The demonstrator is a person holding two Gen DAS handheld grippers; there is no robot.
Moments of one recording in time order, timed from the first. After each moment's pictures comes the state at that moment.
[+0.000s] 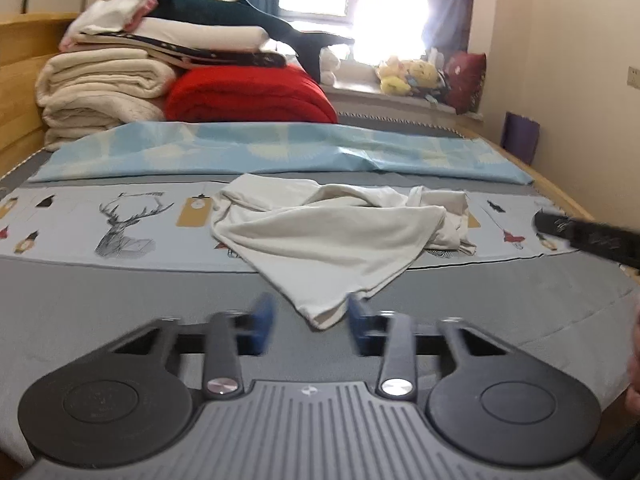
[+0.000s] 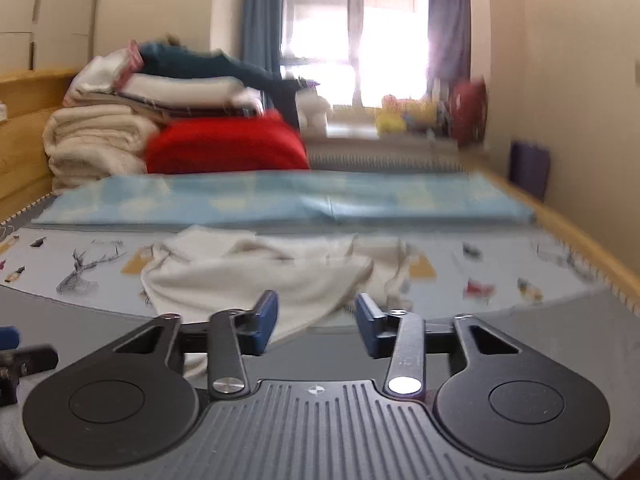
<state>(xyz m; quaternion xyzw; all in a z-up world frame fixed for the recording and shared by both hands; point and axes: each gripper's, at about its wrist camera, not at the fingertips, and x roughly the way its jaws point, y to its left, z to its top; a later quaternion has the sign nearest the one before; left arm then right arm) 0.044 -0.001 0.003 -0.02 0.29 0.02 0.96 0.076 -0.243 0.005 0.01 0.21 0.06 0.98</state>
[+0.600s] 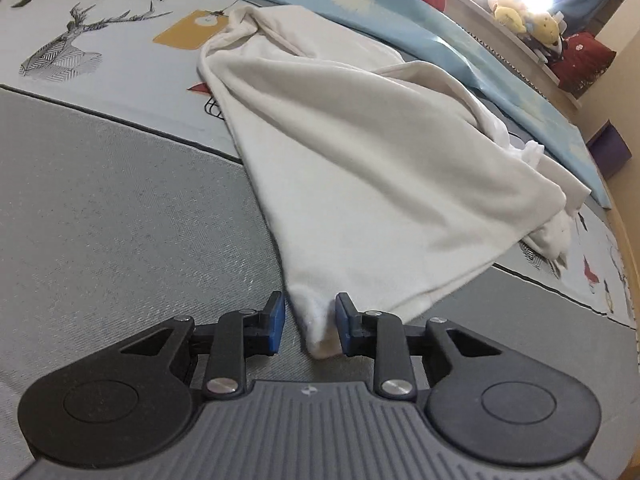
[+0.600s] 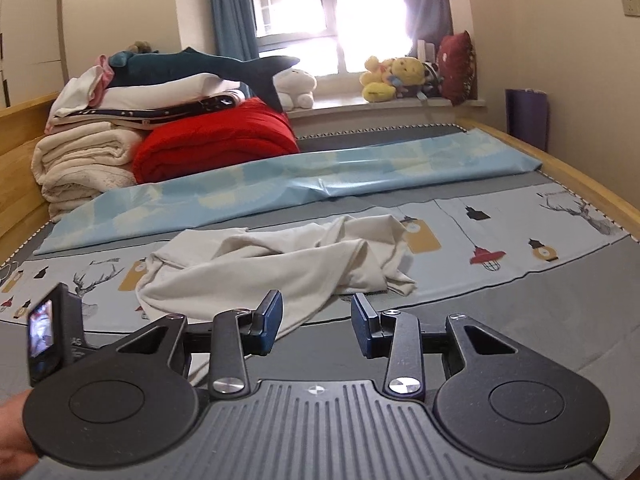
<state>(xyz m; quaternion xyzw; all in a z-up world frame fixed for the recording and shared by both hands) 0.241 0.039 -0.145 -0.19 0.46 0.09 0.86 0.117 -0.283 -0.001 0.07 0.24 0.06 0.96</state>
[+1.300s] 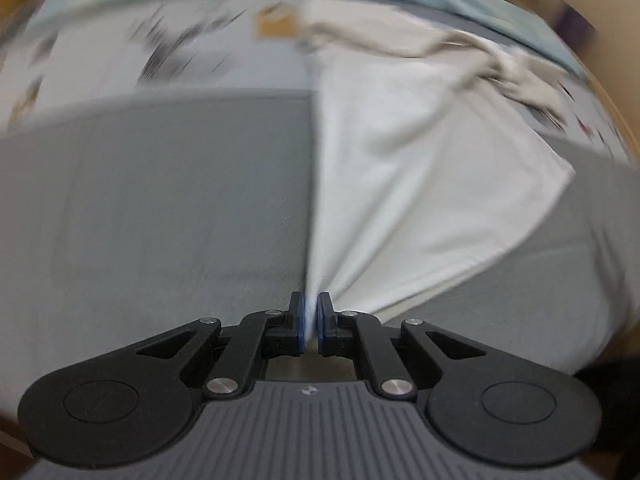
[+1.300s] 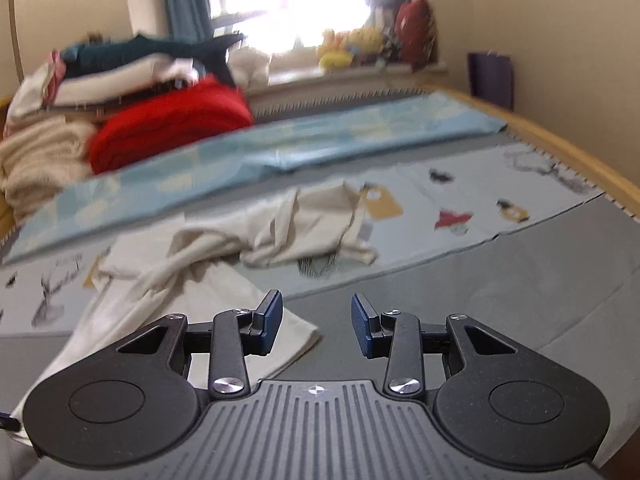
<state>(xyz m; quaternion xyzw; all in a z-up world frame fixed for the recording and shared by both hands) 0.113 0.229 -0.091 -0.08 0.55 0.01 0.83 0.144 -0.300 -0.024 0.10 0.30 0.01 0.95</state>
